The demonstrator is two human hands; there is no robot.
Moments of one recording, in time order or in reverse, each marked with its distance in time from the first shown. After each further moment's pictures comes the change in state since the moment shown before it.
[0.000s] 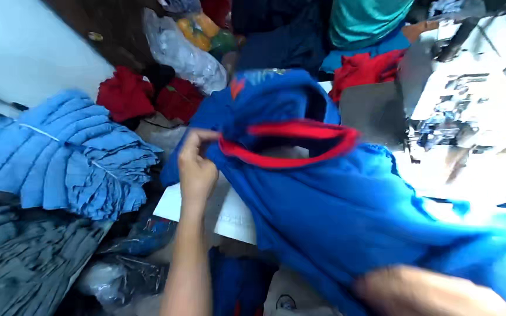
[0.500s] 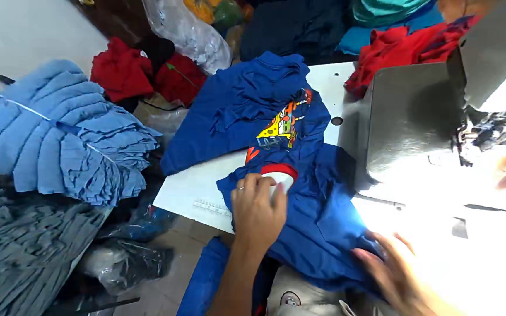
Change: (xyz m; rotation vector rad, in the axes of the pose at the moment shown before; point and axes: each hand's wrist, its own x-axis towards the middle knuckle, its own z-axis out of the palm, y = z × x) left_hand -0.093 0.016 0.057 0.519 -0.347 -0.092; right_hand 0.000 0.066 0.064 -0.428 0.154 0.278
